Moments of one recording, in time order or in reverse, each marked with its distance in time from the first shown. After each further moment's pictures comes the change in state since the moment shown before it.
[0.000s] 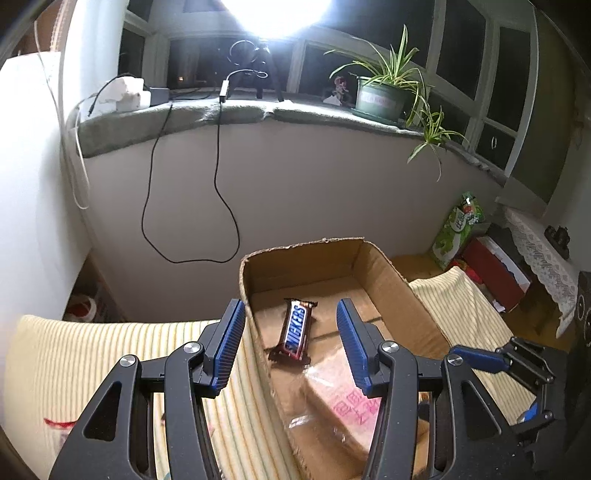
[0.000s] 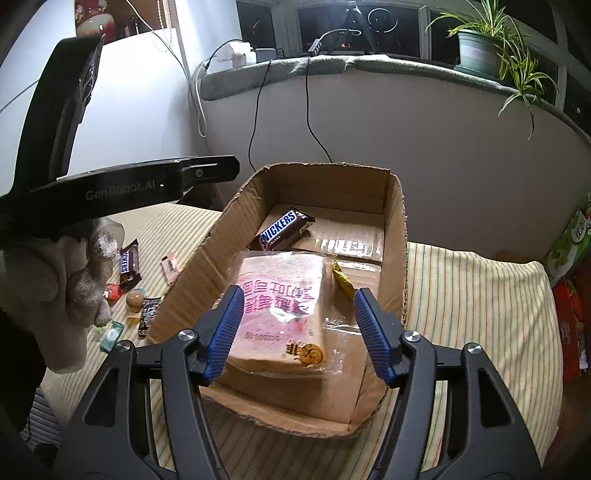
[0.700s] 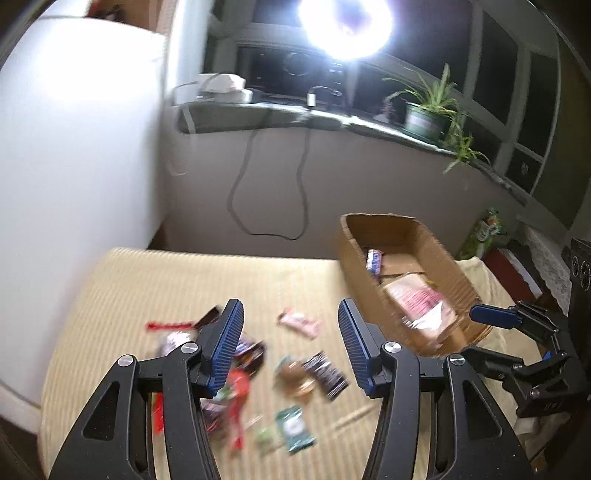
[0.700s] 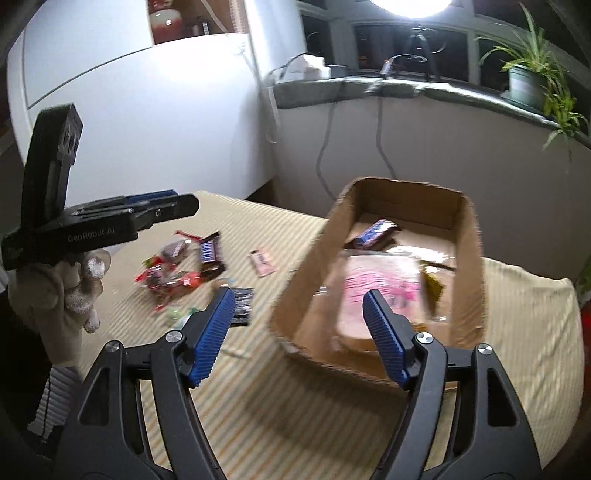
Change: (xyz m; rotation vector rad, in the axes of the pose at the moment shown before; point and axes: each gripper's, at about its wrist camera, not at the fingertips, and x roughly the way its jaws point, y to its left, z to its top) left arm -0.120 0.078 -0.082 -0.125 -0.046 0.143; right arm -0.032 0.081 -0.019 -0.106 -0.046 0.178
